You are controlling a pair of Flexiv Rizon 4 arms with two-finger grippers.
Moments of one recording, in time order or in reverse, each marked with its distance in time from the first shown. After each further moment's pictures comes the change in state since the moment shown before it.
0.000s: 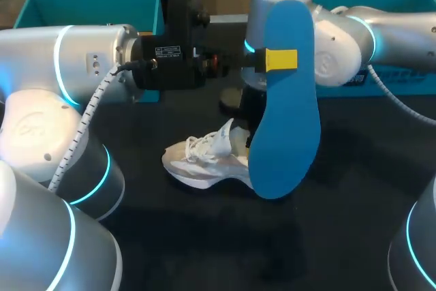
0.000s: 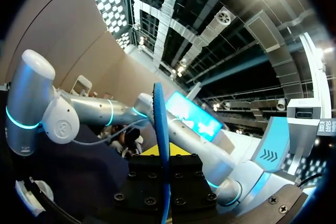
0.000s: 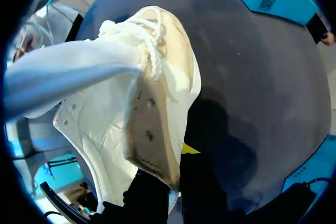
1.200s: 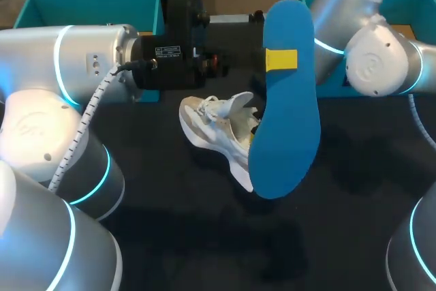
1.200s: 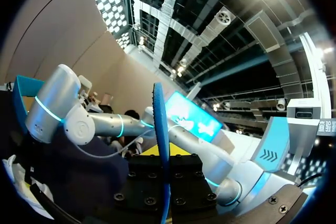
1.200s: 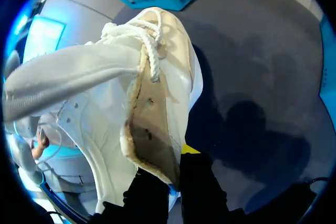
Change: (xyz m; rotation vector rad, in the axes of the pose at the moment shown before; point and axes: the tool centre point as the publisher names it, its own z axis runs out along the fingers) left arm 0.000 0.000 0.000 0.000 0.000 0.000; right arm 0.010 -0.002 -0.024 -0.271 0.179 0.663
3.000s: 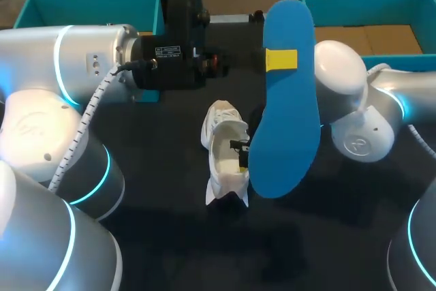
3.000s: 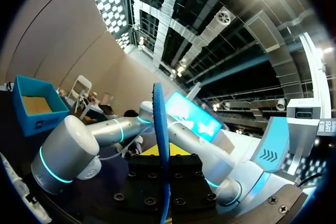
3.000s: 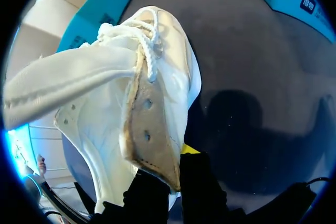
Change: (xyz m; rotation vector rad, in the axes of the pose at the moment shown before) left arm 0.000 0.000 0.000 0.000 0.000 0.000; right arm 0.008 -0.009 0.074 -0.281 -0.188 0.564
